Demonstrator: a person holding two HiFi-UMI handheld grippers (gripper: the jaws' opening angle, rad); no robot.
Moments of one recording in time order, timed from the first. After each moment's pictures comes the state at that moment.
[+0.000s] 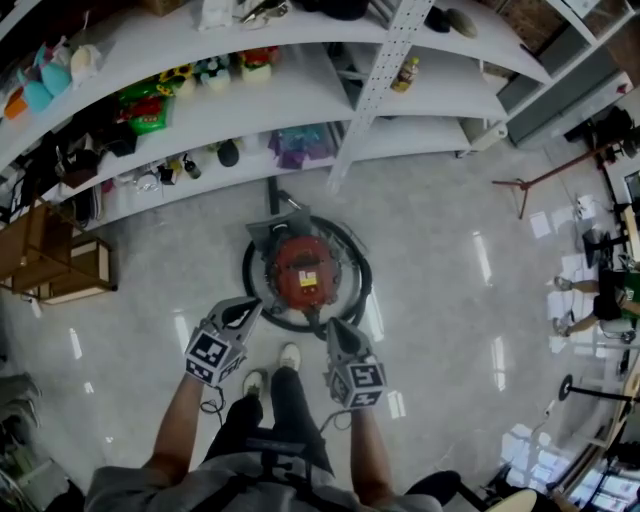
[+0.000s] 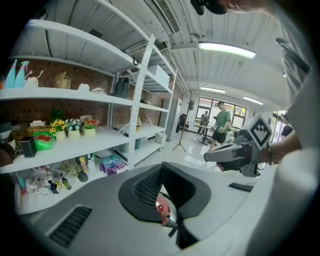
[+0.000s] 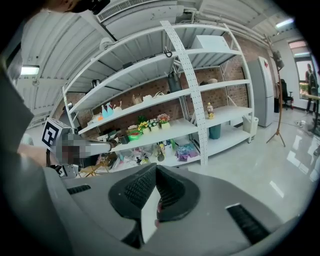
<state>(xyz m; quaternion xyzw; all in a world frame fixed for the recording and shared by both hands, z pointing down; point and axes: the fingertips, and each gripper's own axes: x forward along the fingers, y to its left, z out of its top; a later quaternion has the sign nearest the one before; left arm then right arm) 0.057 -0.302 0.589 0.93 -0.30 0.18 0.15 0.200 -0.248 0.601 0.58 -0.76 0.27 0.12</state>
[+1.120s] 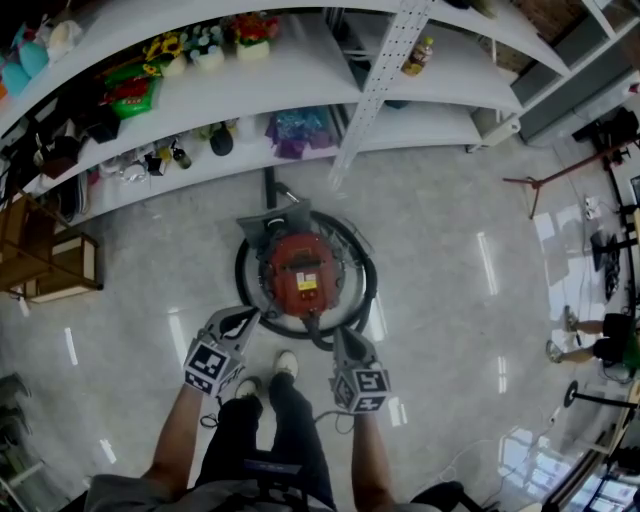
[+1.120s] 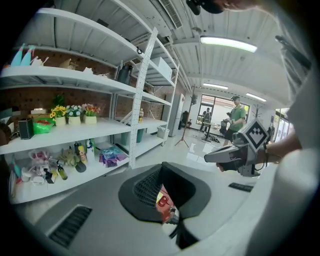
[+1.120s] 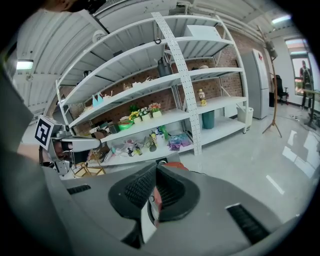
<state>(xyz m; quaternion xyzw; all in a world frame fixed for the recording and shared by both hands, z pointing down) 0.068 -0.306 0.709 0.92 -0.31 0.19 0.16 0.237 -0.249 0.744 0.59 -0.74 0.29 0.14</state>
